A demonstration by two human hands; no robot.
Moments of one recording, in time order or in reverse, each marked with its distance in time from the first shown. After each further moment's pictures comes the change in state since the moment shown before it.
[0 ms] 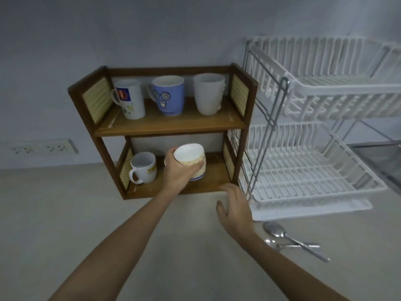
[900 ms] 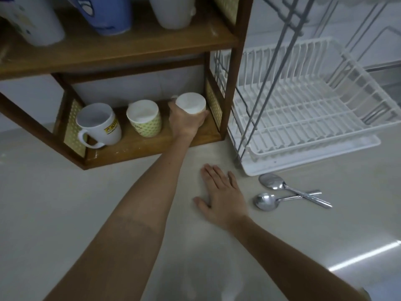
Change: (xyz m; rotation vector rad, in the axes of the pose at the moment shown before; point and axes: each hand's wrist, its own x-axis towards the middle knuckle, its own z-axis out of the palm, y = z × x) left_hand 0.053 -0.055 0.129 0.147 0.045 -0.052; right_hand -0.062 0.053 0.055 -0.350 -0.444 0.063
